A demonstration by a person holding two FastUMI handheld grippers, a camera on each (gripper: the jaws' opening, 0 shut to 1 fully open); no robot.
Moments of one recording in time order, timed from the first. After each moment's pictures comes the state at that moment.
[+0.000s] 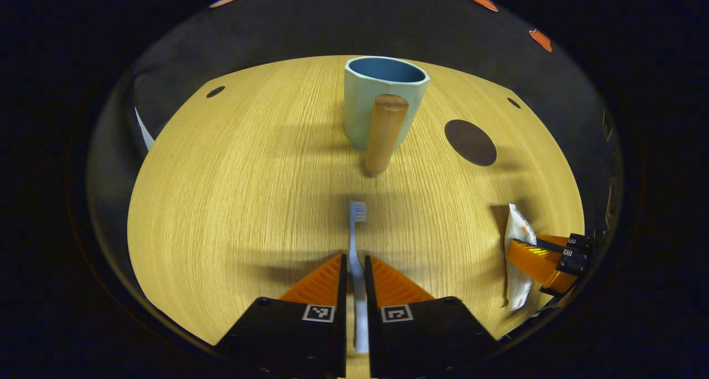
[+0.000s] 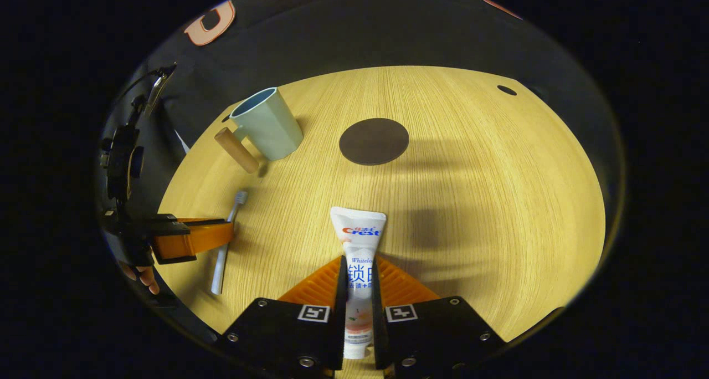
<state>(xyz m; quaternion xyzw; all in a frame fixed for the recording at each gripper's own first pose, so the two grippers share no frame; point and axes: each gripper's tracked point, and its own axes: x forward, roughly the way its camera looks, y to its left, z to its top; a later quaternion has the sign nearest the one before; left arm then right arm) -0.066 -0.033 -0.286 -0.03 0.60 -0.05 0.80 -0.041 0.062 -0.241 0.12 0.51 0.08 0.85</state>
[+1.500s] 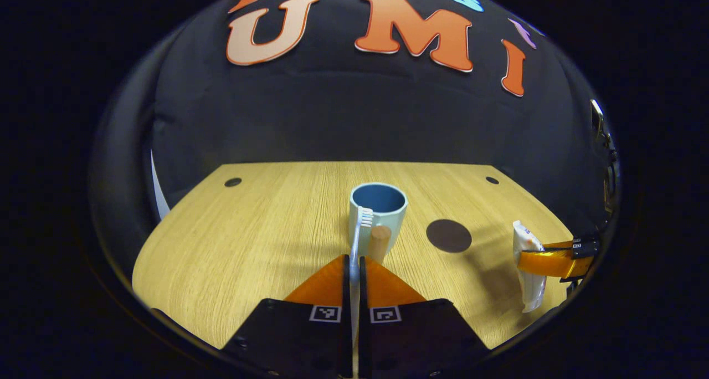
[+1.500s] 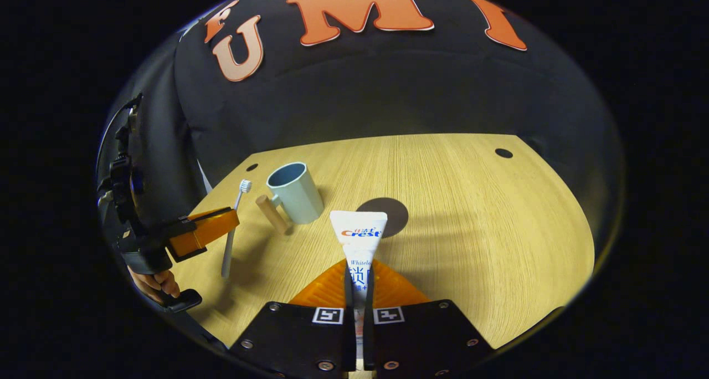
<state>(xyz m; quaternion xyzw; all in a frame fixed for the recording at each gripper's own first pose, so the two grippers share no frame) 0.027 -0.012 -0.172 -0.02 0.31 -0.04 0.95 0.003 0.037 -0.149 0.12 0.34 0.10 0.93</state>
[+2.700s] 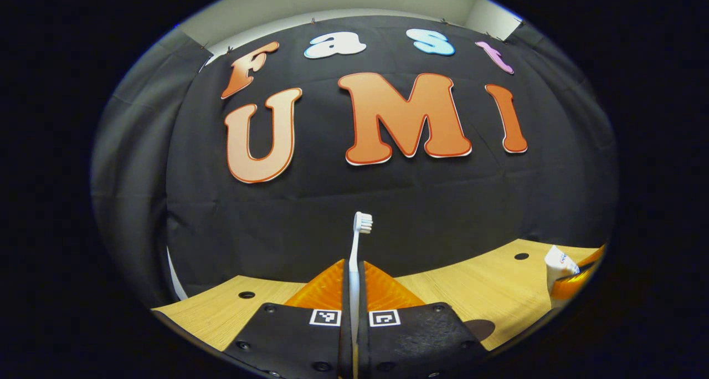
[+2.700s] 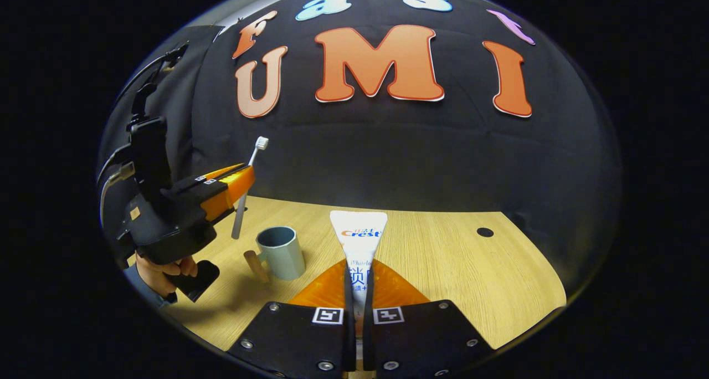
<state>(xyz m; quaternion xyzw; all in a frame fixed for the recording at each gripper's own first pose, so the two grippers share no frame) 0.143 -0.036 -0.068 0.04 0.02 0.01 1.00 0.060 0.007 -0.083 0.05 0.17 0.06 0.98</state>
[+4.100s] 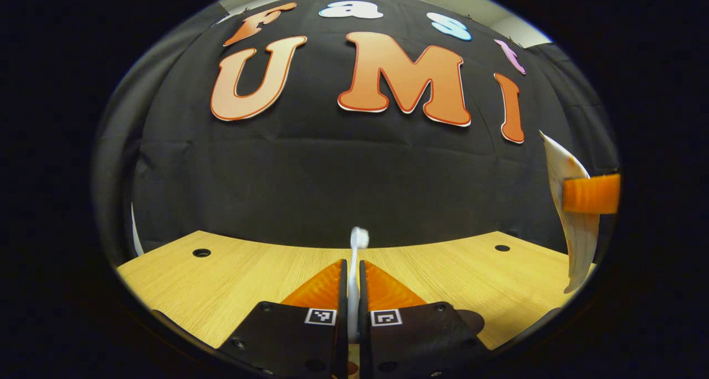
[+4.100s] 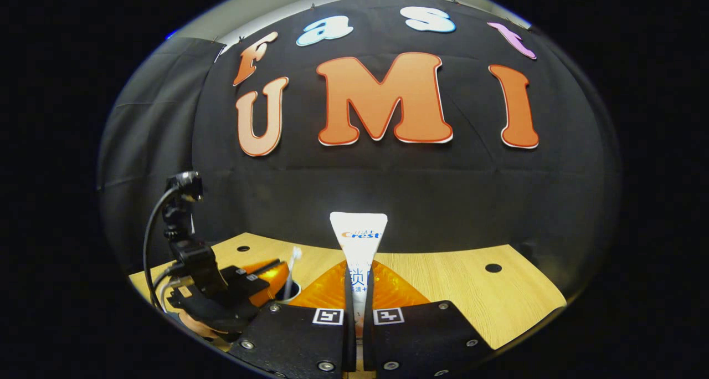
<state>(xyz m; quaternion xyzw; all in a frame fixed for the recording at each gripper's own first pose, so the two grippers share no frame) 0.157 -0.050 -0.172 -0.04 0.13 -0.05 0.99 0.112 0.022 -0.011 0.07 0.07 0.07 0.99</state>
